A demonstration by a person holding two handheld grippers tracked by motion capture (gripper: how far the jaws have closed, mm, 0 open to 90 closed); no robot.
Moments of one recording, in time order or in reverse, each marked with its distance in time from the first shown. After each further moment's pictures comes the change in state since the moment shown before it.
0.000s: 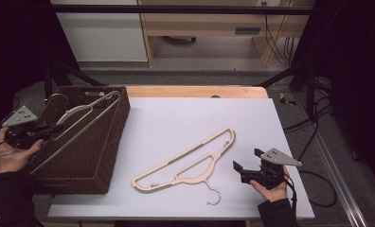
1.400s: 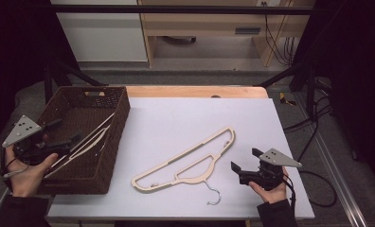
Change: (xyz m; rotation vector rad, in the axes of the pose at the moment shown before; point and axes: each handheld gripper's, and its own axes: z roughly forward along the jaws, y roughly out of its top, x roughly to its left) left arm -0.090 0.030 -0.032 -0.289 0.042 -0.109; right arm 0.010 0.007 -0.005 -0.020 0.031 -0.024
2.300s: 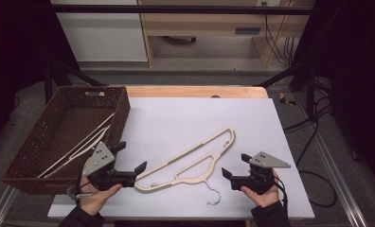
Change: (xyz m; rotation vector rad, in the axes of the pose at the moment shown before) left arm -0.142 -0.035 0.057 0.019 -0.273 0.067; right arm 0.021 -0.004 0.009 0.062 0.084 0.014
